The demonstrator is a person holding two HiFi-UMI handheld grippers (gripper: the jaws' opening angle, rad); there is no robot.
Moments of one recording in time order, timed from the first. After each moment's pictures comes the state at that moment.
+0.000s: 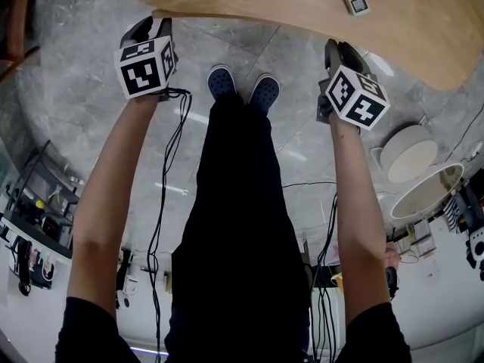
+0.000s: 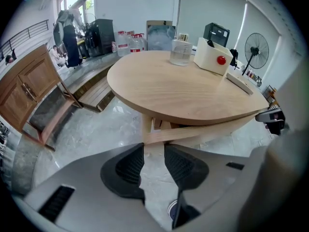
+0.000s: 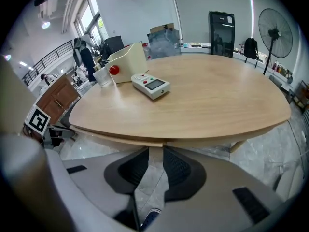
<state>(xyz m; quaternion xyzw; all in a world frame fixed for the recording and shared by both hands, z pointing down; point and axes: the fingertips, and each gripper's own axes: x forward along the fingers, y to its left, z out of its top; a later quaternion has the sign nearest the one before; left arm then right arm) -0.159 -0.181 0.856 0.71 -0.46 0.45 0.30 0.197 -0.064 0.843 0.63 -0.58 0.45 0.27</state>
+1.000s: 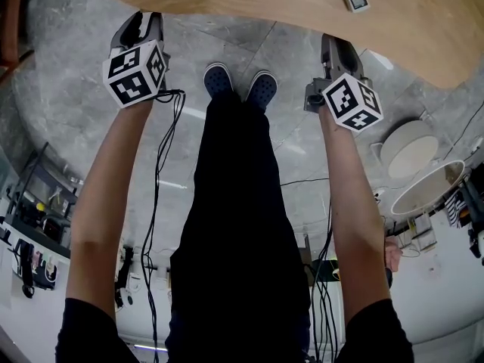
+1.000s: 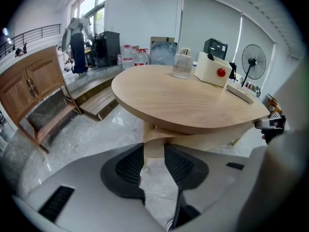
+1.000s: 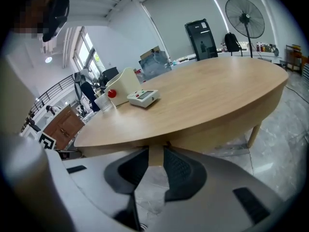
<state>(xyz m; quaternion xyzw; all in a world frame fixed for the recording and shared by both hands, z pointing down) -0.155 -0.199 0.855 0.74 -0.49 0.37 0.27 0.201 -0.077 0.847 0.67 -0.59 0.43 0.09</state>
